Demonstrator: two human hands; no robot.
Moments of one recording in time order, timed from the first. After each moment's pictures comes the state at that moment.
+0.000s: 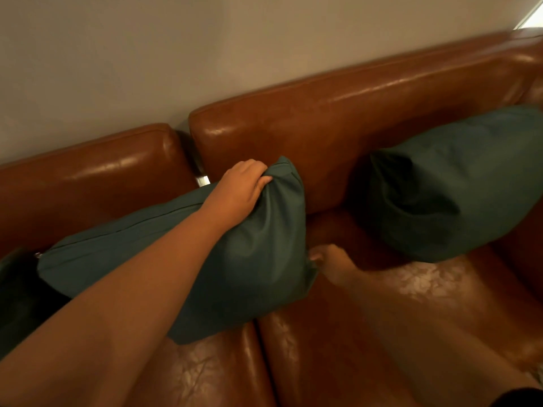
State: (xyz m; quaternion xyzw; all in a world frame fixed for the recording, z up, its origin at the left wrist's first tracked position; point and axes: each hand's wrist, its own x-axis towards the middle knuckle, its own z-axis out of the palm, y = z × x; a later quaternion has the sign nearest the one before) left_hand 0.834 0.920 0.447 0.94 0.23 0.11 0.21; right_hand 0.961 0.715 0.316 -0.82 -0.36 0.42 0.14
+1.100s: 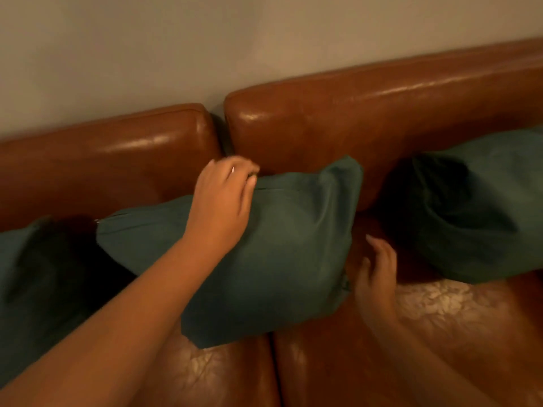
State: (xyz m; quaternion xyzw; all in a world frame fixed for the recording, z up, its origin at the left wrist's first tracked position) left_hand 0.758 0.902 0.453 0.90 0.34 0.24 0.12; right_hand 0.920 0.686 0.347 -0.85 -0.31 0.12 0.41
